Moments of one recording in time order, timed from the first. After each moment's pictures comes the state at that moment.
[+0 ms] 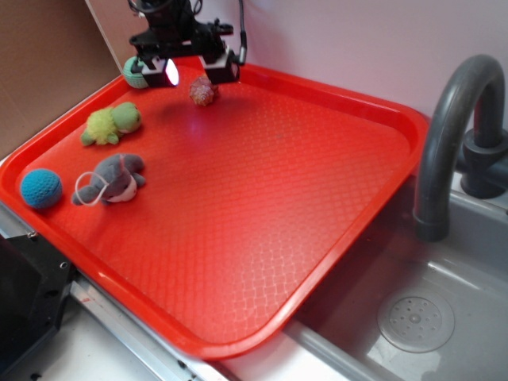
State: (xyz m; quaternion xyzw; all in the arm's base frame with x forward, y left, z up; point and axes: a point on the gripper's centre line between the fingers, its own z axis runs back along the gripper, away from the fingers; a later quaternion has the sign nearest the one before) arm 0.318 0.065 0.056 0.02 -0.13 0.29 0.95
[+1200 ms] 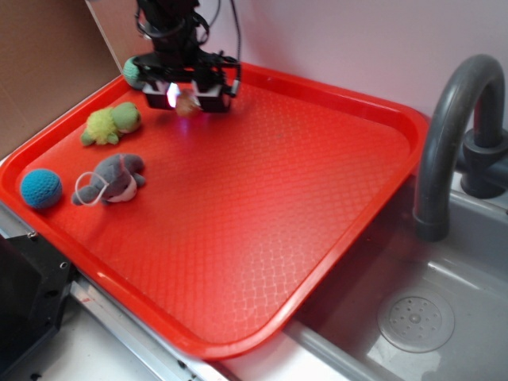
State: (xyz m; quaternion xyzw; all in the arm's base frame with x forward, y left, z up) arm 0.301 0.060 0.076 0.06 -0.10 0.29 0.95
